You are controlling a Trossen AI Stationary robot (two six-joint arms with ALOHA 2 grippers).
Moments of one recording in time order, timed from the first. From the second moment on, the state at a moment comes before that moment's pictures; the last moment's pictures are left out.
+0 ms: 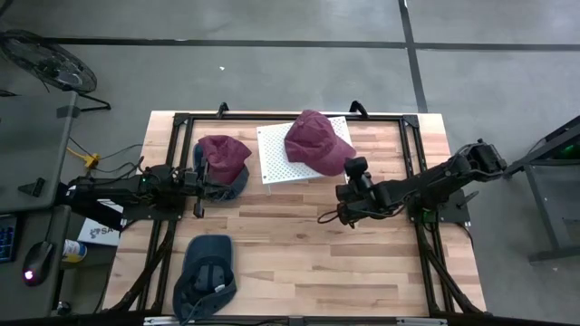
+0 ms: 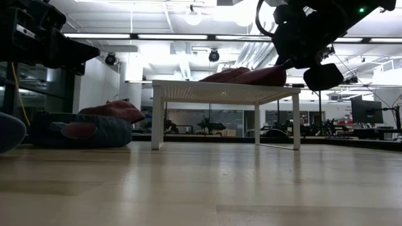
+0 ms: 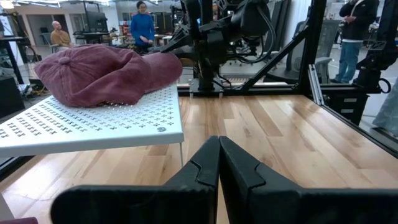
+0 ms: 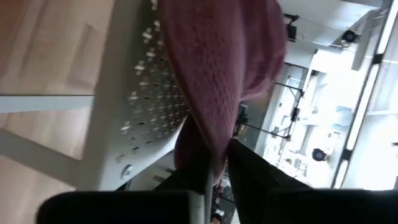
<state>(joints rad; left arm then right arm) 0.00 0.01 0.01 0.01 -0.01 0.02 0.27 1.46 0.89 -0.74 1.28 -0.45</state>
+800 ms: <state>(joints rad) 0.00 0.01 0.01 0.01 -0.01 0.02 0.25 1.42 0.89 -0.35 1.43 -0.53</state>
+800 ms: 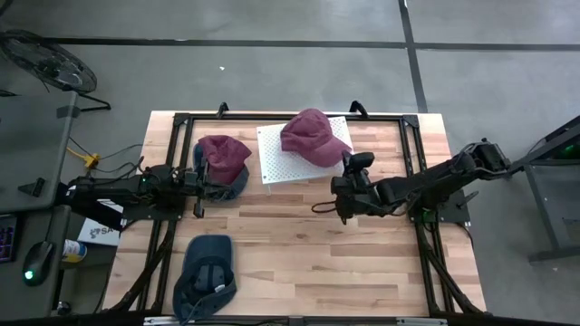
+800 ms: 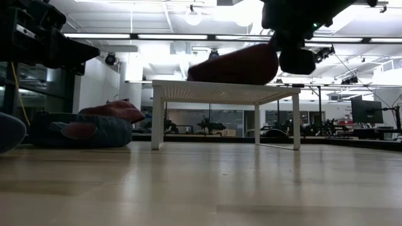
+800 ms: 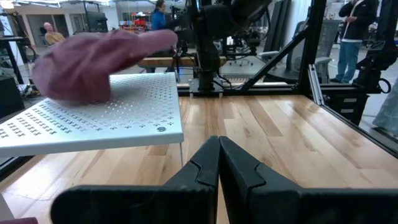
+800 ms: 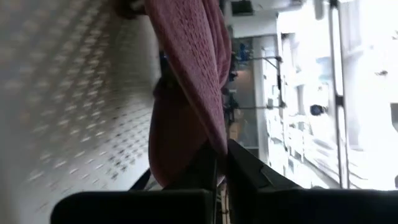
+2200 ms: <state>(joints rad) 0.00 0.01 0.01 0.01 -0.01 0.02 0.19 1.42 0.89 -0.02 1.57 -0.87</state>
